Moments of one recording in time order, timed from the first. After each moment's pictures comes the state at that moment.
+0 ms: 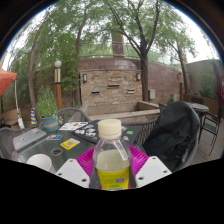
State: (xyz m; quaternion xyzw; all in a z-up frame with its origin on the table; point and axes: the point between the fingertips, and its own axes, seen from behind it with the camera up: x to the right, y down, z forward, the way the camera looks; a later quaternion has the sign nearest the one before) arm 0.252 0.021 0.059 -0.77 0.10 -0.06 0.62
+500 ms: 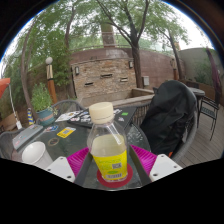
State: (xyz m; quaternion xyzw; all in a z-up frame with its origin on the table) arm 0.258 0.000 -0.011 -0.80 0.16 -0.04 0.58
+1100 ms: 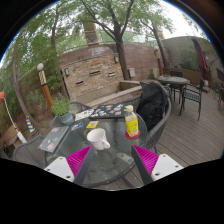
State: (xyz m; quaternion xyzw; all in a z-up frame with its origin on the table) arm 0.047 -0.240 0.128 -0.80 0.25 -0.04 0.54
